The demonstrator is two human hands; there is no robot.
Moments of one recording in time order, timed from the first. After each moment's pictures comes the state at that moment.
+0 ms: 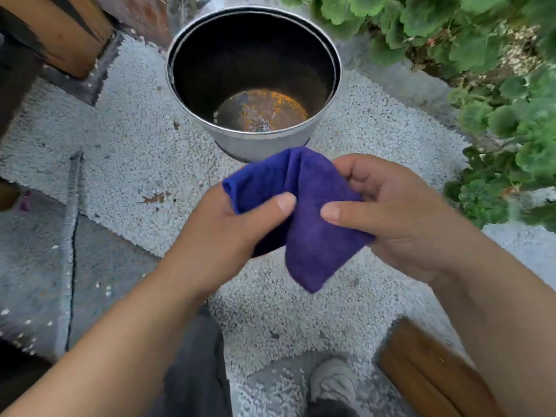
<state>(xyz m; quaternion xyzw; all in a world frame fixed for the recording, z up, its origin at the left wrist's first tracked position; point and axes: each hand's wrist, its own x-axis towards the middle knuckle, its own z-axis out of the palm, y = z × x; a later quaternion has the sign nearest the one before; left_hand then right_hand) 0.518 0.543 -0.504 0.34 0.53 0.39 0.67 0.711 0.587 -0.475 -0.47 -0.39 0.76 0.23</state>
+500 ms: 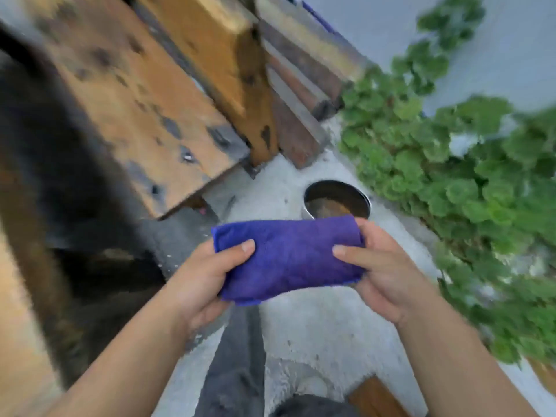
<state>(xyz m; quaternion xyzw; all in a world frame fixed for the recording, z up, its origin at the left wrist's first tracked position) 0.430 0.403 -0.091 0.09 0.58 0.56 0.58 0.632 0.548 -0.109 -0.36 -0.34 0.85 0.17</state>
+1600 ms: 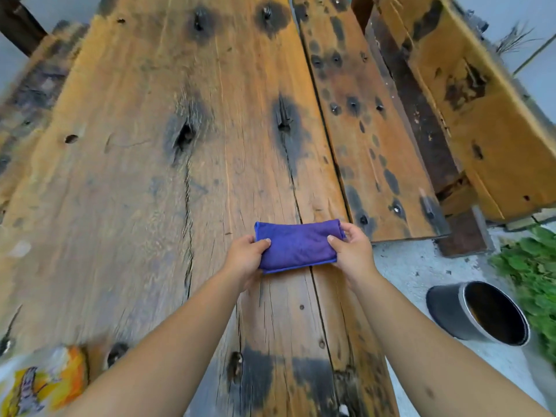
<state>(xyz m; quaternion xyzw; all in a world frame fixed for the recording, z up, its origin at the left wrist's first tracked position) 0.040 0.015 -0.089 -0.15 0.72 0.58 0.36 0.142 0.199 -0.078 -0.46 -0.62 0.63 0.06</state>
